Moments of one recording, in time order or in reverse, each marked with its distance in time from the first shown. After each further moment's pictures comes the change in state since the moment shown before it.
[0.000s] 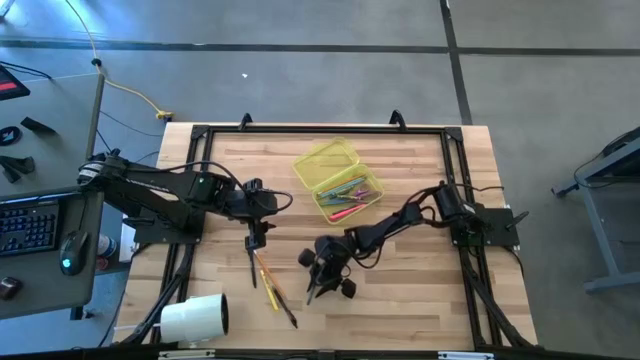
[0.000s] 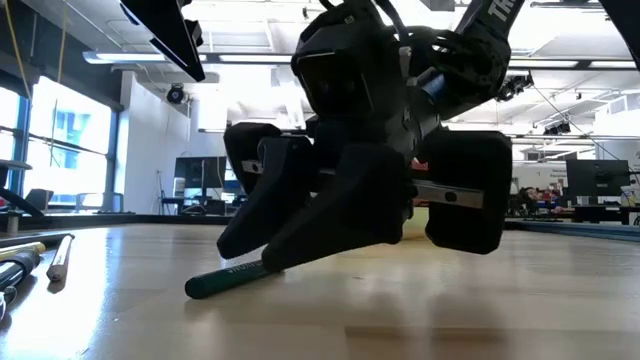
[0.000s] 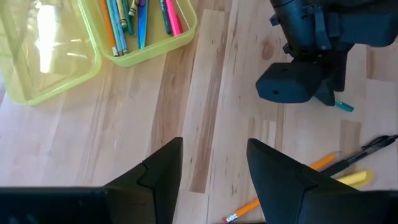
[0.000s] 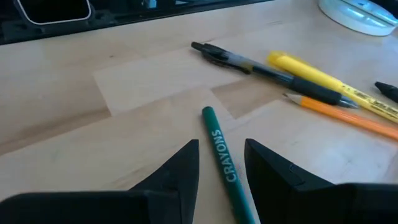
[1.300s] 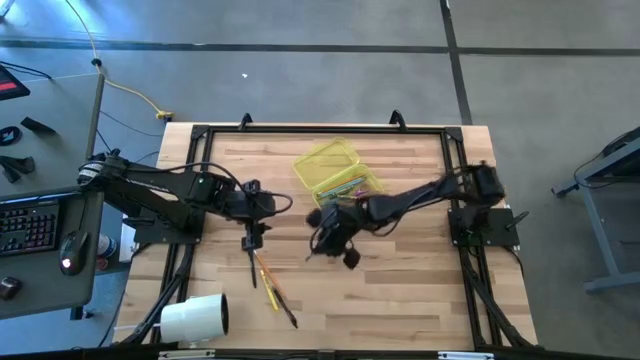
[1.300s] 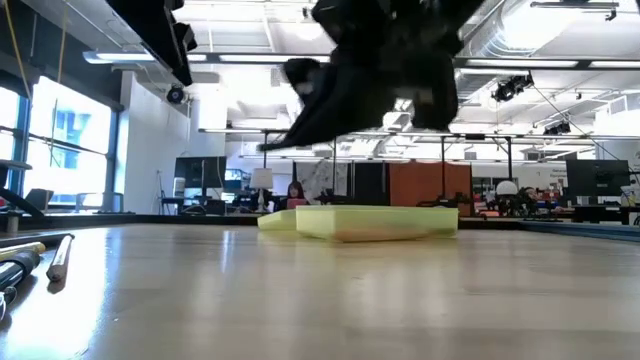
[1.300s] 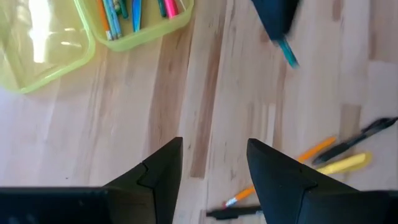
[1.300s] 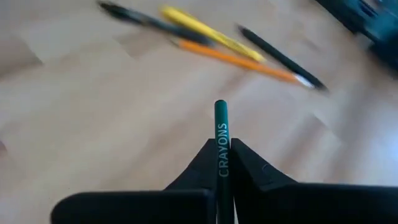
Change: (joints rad) left arm 0.000 0.000 0.001 -0.051 0.023 0.005; right arm -0.123 -0.339 -0.001 -0.479 0.279 -0.095
